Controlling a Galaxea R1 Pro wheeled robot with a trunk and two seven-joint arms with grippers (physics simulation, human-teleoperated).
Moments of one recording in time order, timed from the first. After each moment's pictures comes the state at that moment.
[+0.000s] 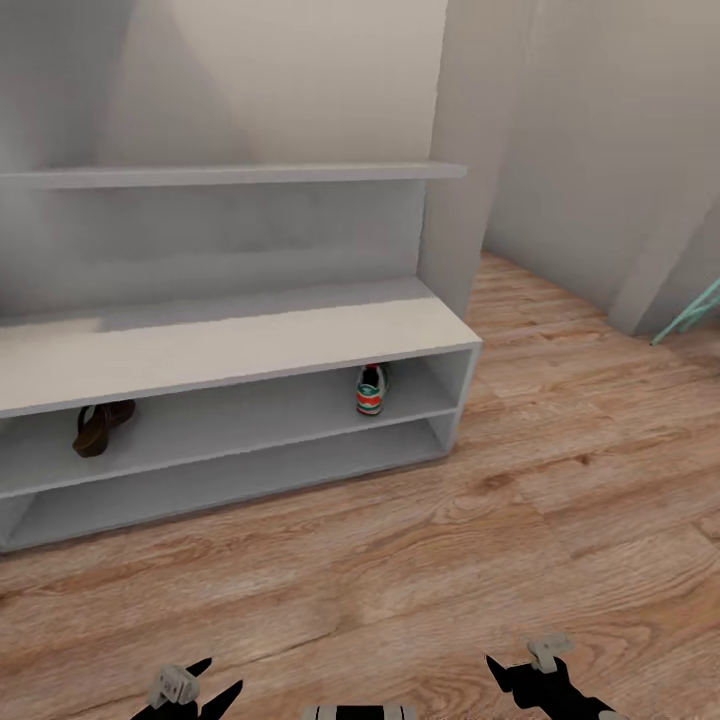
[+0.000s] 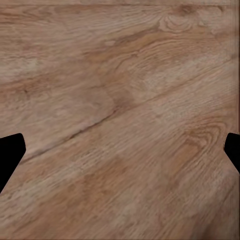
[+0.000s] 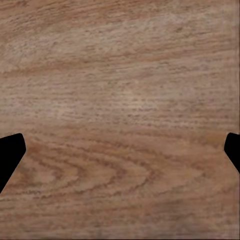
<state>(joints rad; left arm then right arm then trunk) -0.21 0.19 0.26 -0.55 0.07 -0.25 -0.96 -0.41 -0.16 -0.25 -0.26 0.19 -0.26 0.41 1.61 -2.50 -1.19</state>
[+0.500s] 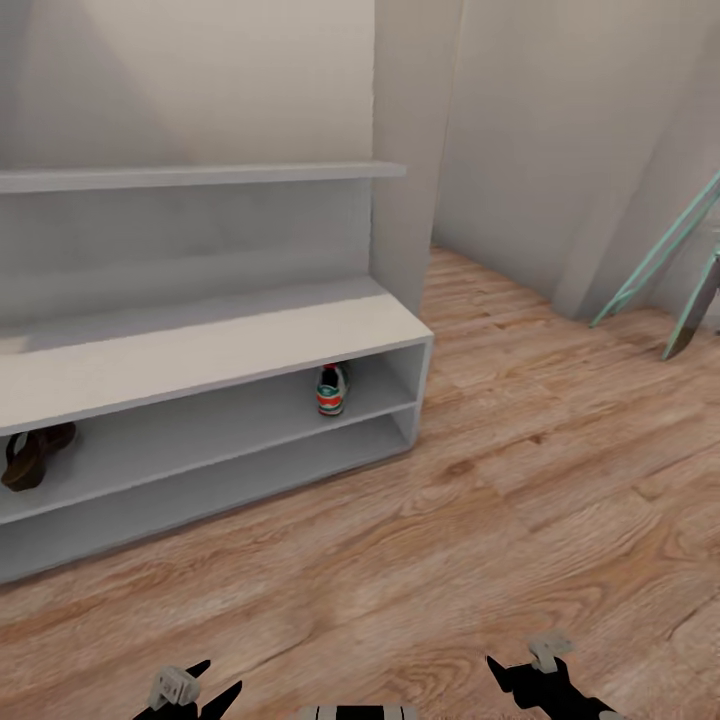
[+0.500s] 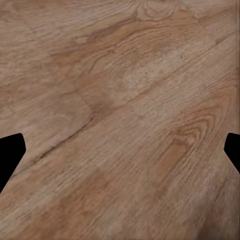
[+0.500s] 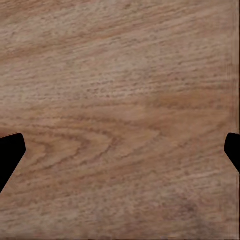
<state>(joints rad) -0.21 0.19 0.26 -0.54 0.07 -0.26 -0.95 -0.41 -0.16 -0.25 -0.26 0.19 -0.26 0.41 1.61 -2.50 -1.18</state>
